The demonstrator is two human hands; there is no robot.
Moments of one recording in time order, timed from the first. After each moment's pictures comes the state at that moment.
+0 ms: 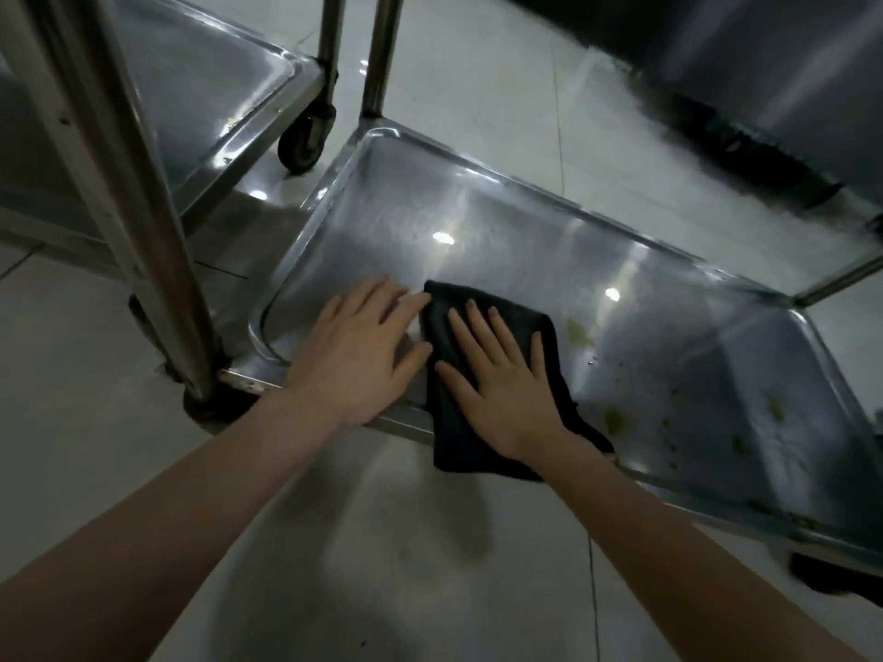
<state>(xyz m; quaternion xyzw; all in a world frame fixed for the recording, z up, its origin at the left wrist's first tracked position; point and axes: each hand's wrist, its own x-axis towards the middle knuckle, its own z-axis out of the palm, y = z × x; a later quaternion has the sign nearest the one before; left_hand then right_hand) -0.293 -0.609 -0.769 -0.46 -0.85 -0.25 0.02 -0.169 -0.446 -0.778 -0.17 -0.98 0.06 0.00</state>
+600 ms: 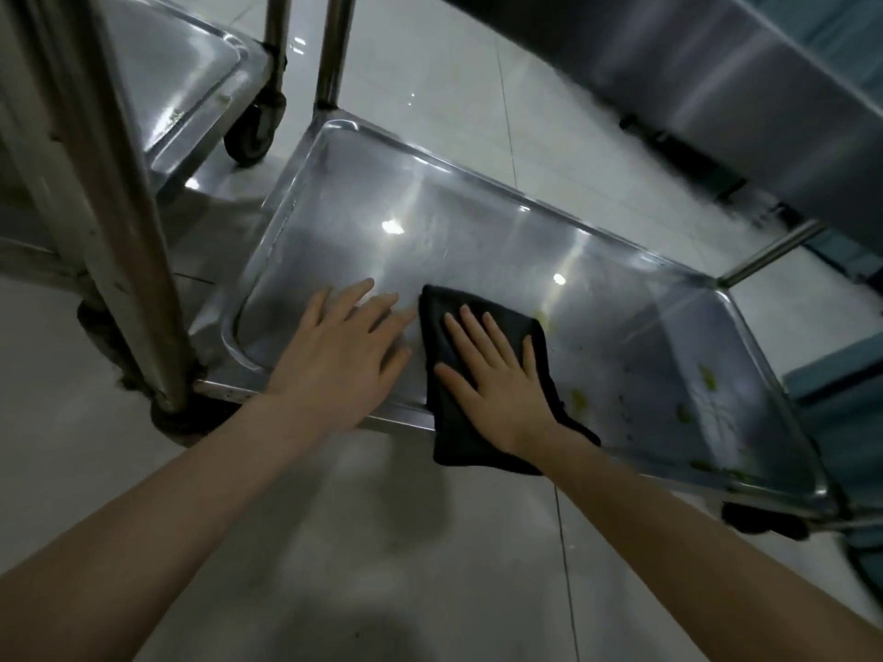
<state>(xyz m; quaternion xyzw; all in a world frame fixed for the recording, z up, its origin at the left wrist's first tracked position) -0.291 -0.612 -0.770 -0.50 -0.84 -0.20 0.03 -0.151 -0.444 -0.769 -0.22 -0.97 0.05 -0.02</state>
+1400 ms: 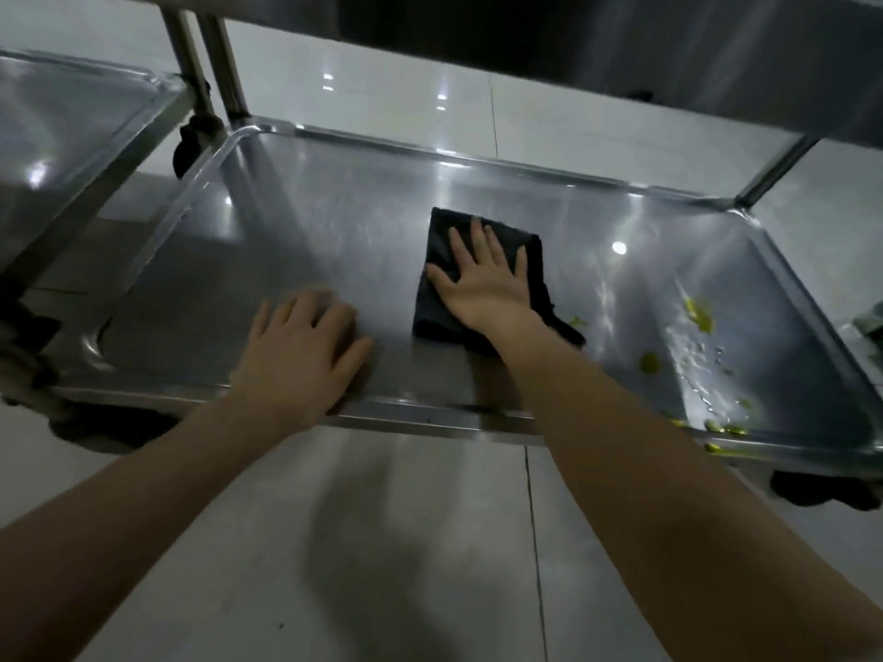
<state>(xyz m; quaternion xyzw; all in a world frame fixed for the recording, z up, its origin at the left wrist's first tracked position) -0.216 -0.545 -0.756 -0.43 -0.89 -0.16 -0.02 -0.159 -0.301 -0.765 -0.32 -0.95 0.07 -0.02</state>
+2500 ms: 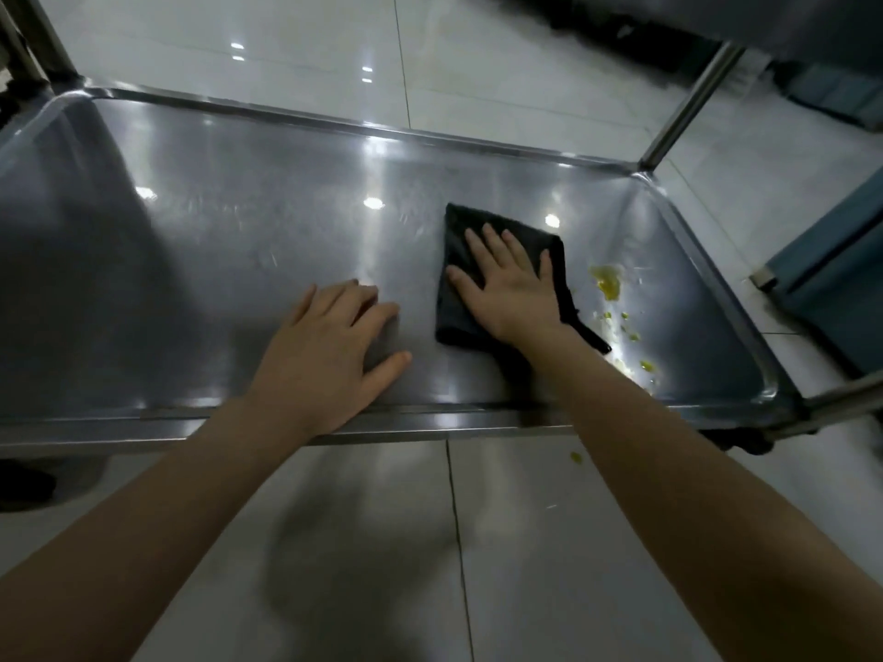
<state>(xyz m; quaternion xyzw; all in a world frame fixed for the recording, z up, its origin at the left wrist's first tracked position) -0.152 -0.447 -0.759 -0.58 -0.81 -0.14 -0.02 -0.047 -0.219 -0.771 -0.37 -0.93 0.05 0.03</state>
